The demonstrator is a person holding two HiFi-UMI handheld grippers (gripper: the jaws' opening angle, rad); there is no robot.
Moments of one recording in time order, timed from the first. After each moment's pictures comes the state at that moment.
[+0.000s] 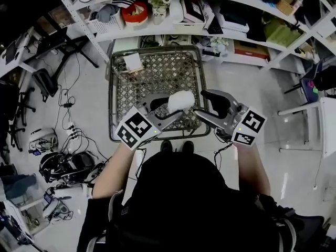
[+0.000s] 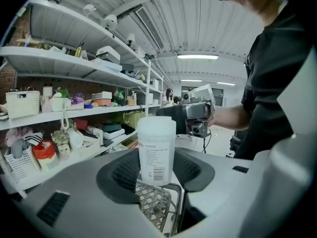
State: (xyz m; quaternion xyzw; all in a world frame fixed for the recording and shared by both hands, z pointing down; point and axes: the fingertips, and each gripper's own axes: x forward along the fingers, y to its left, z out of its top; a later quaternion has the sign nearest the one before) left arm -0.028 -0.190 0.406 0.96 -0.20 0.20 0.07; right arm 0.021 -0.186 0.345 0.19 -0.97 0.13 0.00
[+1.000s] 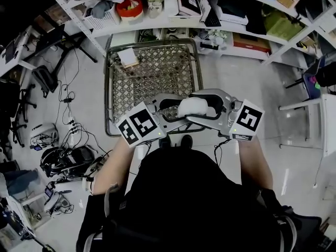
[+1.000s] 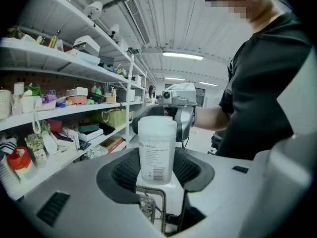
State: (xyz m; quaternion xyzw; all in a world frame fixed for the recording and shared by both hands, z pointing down) left arm 0.042 -0.156 0.389 0.97 -0.08 0.22 0.07; right arm 0.025 -0.159 0.343 0.08 -0.99 0.07 0.06
